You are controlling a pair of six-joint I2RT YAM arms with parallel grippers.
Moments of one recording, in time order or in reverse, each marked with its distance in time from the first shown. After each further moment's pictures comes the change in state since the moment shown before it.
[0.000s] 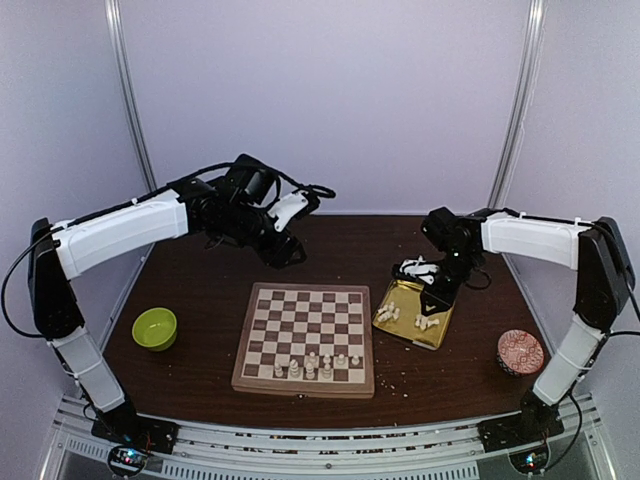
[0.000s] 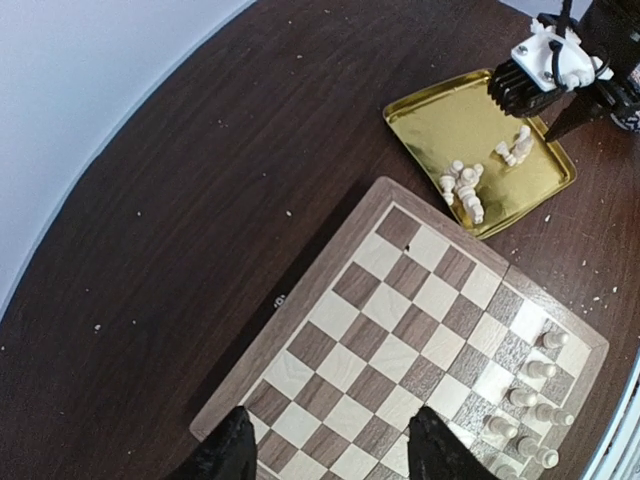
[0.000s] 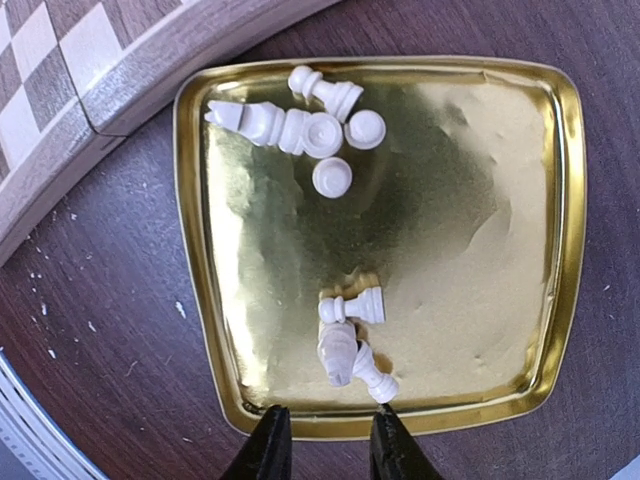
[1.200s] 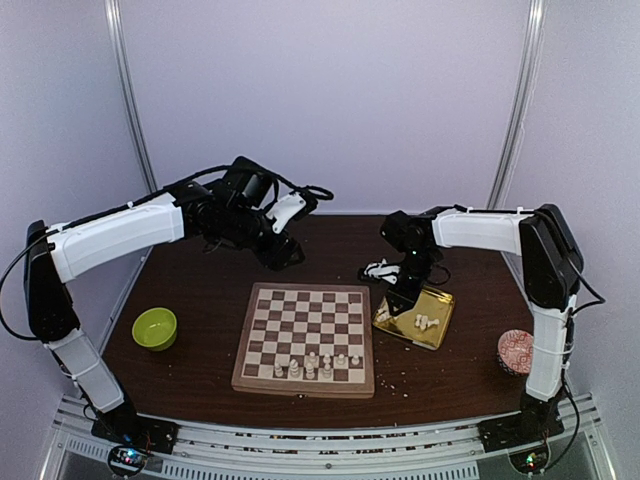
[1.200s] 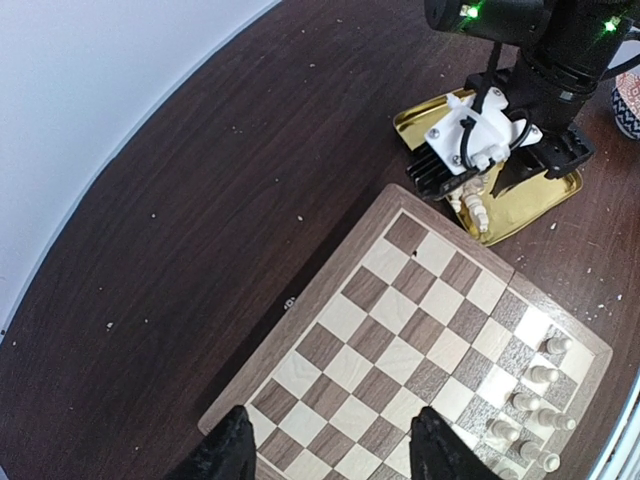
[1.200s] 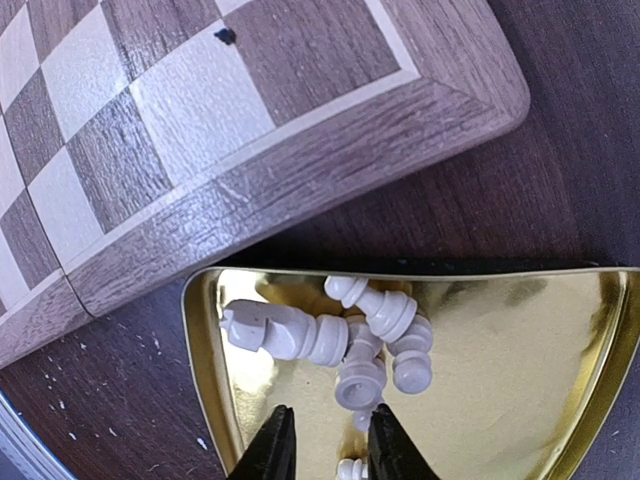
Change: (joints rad) left arm -0.006 -0.031 -0.040 0.025 -0.036 -0.016; right arm 0.098 0.317 0.283 -0.040 -0.024 0.041
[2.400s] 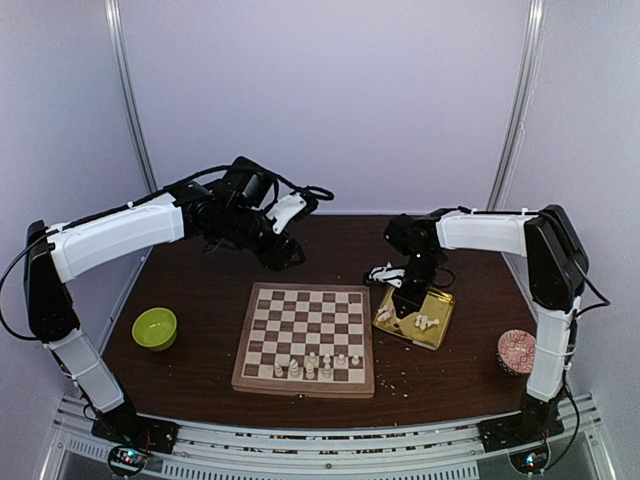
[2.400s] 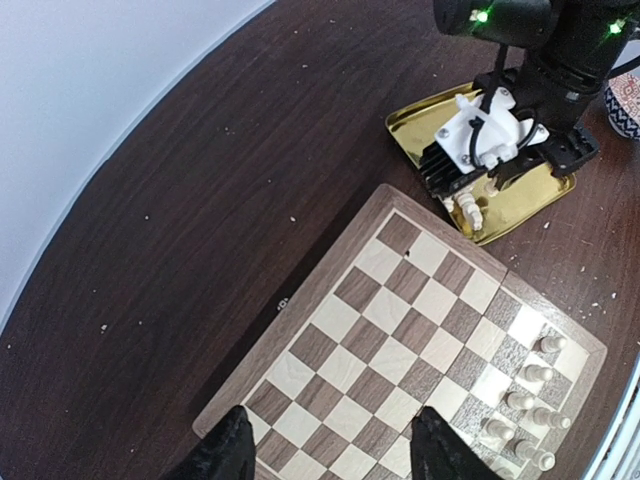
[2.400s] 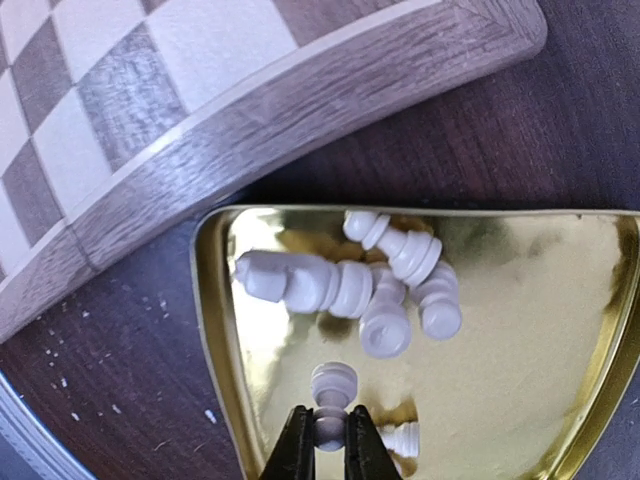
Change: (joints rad) left arm 0.000 0.000 -0.001 0.000 0.017 0.000; right arm 0.002 -0.026 -0.043 -0.016 0.020 0.012
